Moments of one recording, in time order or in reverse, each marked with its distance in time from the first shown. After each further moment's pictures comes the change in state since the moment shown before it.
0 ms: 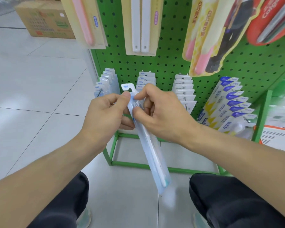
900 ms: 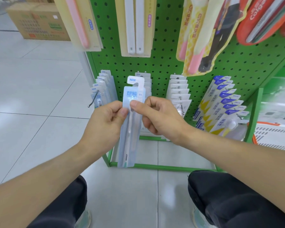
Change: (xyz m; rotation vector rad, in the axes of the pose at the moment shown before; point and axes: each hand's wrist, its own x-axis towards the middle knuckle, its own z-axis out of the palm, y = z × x) left_hand -0.012 -0.013 -0.007 0.283 -0.116 0.186; right_hand -0.010 0.002 0.003 0.600 -0.063 0.449
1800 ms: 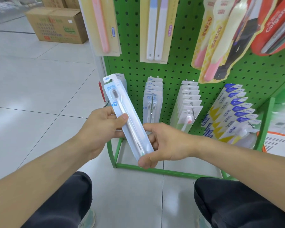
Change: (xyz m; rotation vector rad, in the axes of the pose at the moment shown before) left_hand -0.003 -0.004 -0.036 -0.315 0.005 -0.332; right_hand -0.008 0.015 0.006 -0.183 -0.638 0.174
